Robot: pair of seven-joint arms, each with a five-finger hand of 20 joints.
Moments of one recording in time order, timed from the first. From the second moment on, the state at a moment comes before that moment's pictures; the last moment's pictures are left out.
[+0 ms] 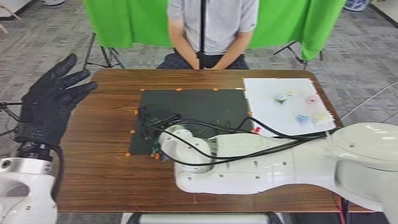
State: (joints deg) left arm 130.5 -44.3 -104.2 -134.1 38.5 19.7 17.8; right arm -24.9 -76.1 -12.7 -91.4 -103.0 17.8 47.1
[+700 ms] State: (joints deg) left arm 143.1 -46.6 -109.5 -137.0 36.1 23.2 21.7; right arm -43.0 -61.8 21.3 -111.3 -92.3 8.8 35.0
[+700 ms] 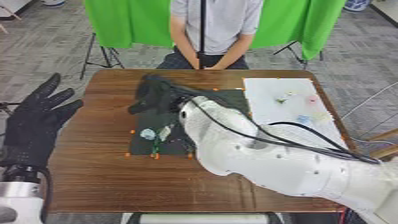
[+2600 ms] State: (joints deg) left arm 148.5 -44.4 -107.4 -136.2 30.4 26.2 27.0; right arm -99.1 -47.4 75.1 -119.8 -44.7 16.4 3.5
